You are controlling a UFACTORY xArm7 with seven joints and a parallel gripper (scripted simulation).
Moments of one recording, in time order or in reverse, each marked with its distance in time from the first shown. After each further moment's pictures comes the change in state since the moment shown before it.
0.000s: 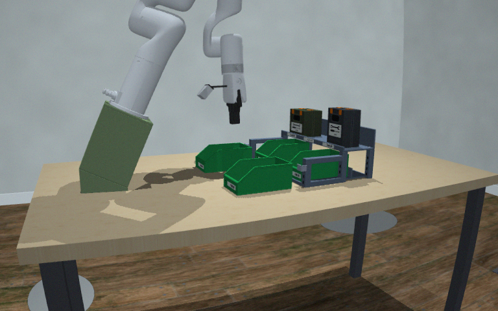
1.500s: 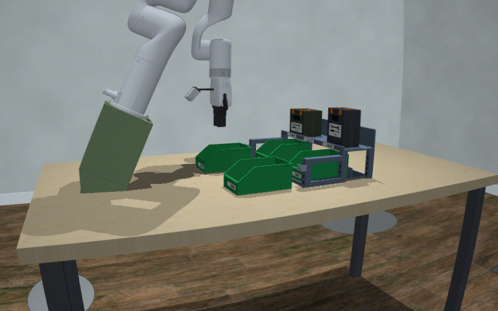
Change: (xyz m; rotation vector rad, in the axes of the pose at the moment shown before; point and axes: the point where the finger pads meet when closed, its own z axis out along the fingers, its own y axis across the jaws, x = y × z) arm 0.032 0.059 0.010 -0.038 0.045 0.003
